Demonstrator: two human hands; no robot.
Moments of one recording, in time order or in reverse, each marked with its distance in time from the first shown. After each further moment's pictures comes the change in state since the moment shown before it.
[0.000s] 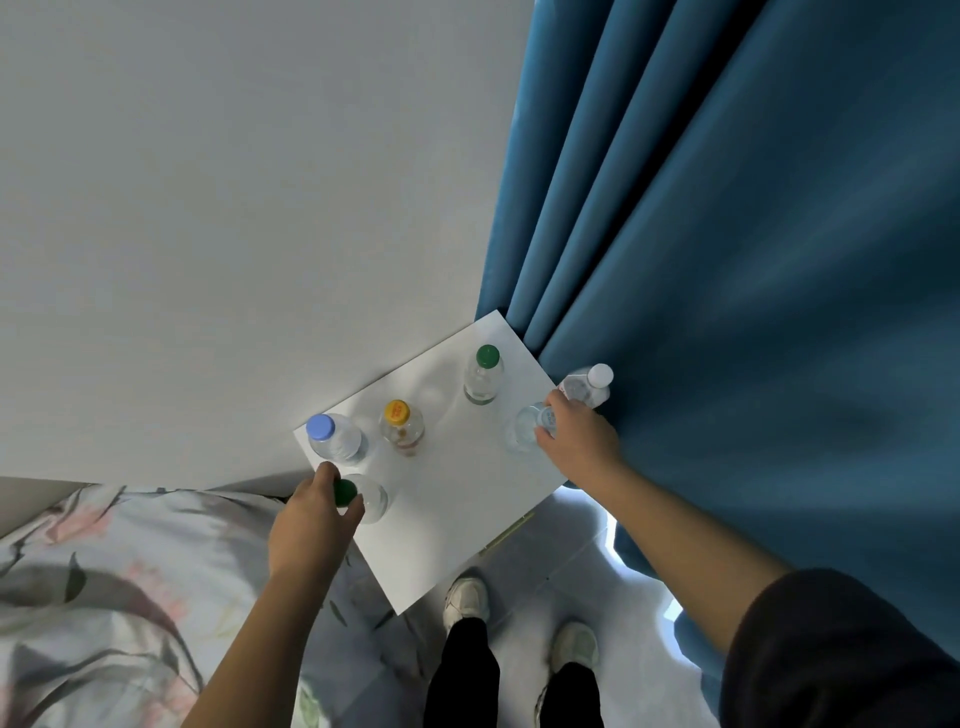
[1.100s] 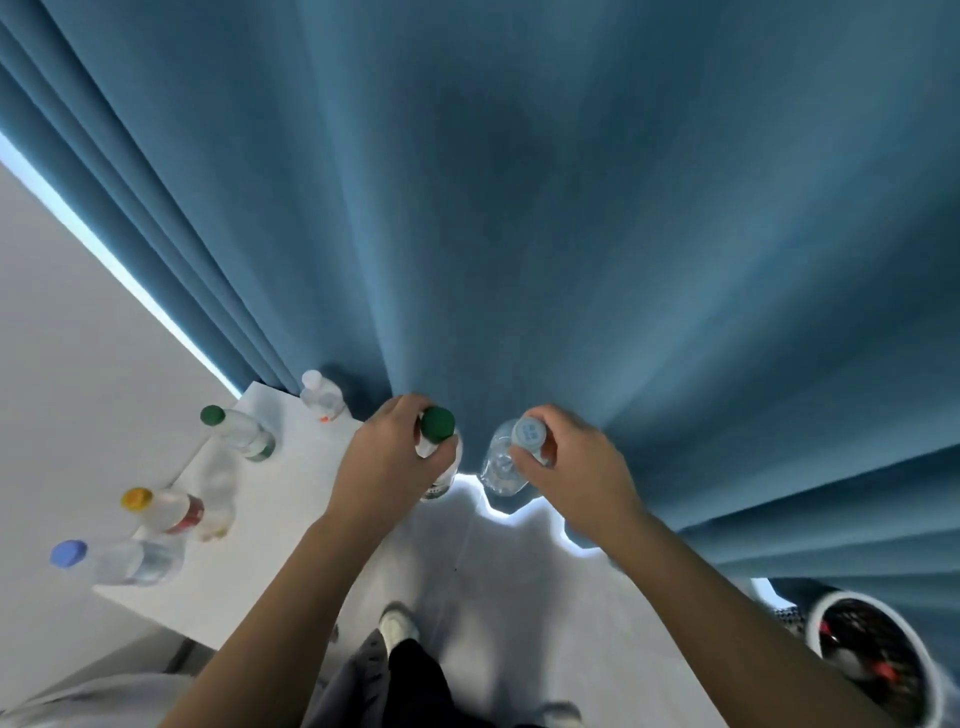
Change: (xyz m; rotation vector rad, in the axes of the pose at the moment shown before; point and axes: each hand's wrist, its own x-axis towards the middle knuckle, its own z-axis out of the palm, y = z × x) left_hand -0.248 0.298 0.001 -0.178 -0.096 1.033; right_hand -0.357 0.170 -0.106 0.462 0.502 0.382
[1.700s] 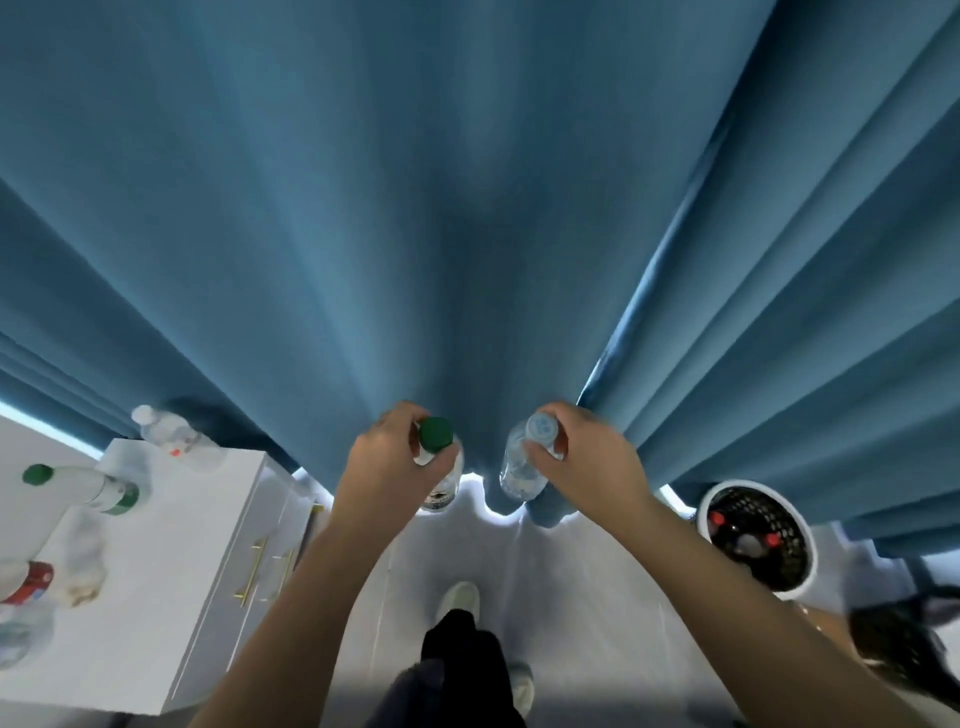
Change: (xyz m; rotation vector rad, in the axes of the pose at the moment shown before) left_hand -0.093 0.199 0.137 -0.030 -0.134 0.098; right_hand -0.150 0.198 -0.127 -0.024 0.142 0.230
